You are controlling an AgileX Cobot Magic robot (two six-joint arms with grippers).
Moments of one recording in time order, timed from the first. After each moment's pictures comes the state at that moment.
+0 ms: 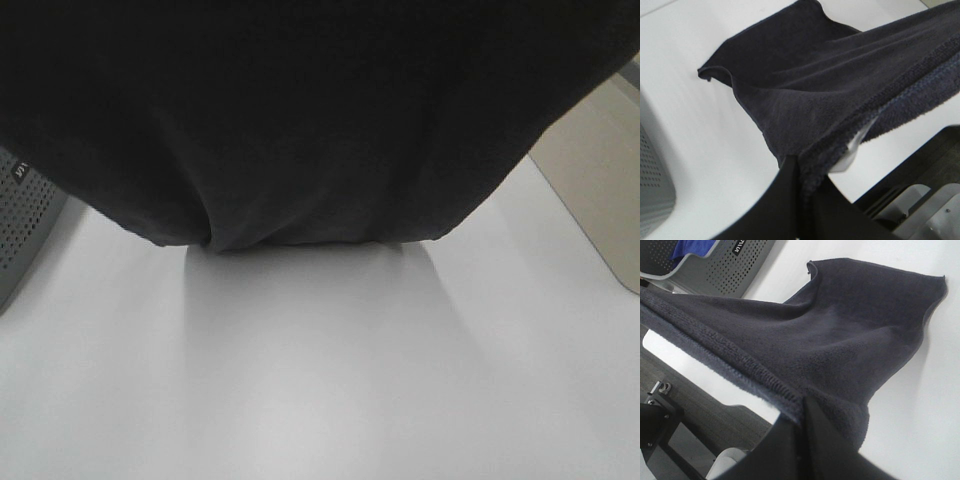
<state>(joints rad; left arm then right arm) -0.42 1.11 -1.30 -0.16 1.15 0.13 0.31 1.11 -1.36 0.40 1.20 -0.07</state>
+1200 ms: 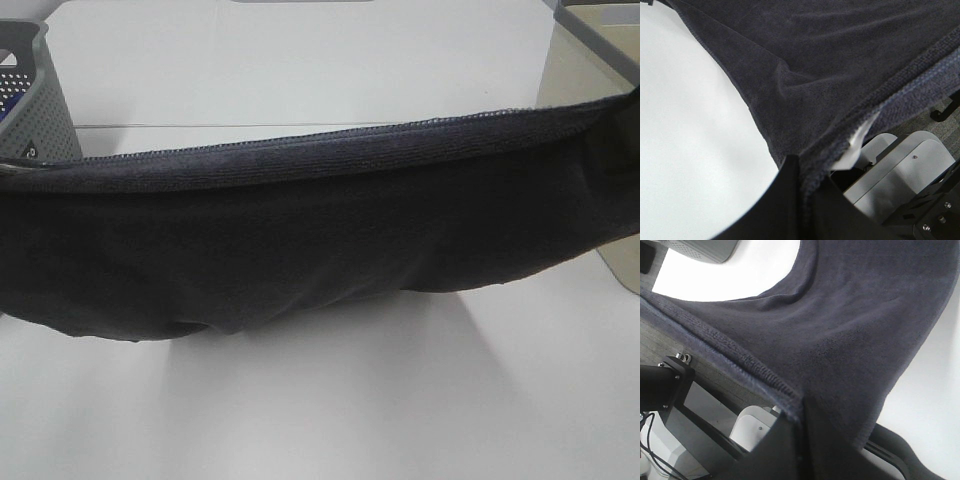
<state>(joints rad) -0.42 1.04 -1.03 -0.26 1.14 0.15 0.31 0.98 -1.09 0.44 1.20 -0.02</state>
